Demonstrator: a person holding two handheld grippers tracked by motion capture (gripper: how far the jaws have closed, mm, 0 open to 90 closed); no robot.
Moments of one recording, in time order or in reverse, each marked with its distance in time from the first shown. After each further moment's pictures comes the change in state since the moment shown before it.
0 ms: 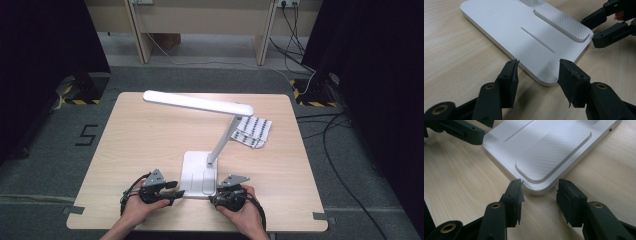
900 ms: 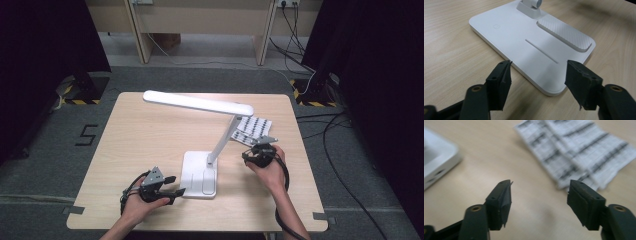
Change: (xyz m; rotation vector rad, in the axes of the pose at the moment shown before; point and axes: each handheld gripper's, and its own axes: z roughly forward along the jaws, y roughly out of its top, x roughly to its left) left arm 0.001 0.006 -0.003 -0.055 0.037 0.026; right arm -0.142 0.051 -0.020 -0.044 -0.387 0.024
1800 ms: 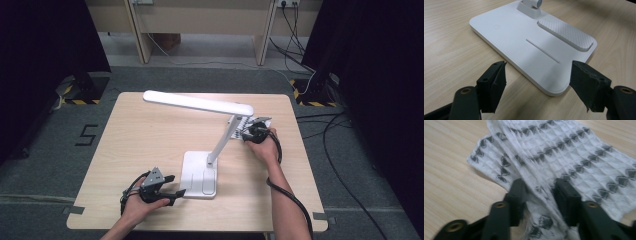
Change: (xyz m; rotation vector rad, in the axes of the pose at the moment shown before) left arm 0.000 -0.003 0.002 -0.007 -0.005 0.022; right arm -0.044 0.036 0.075 0.056 0.037 0.054
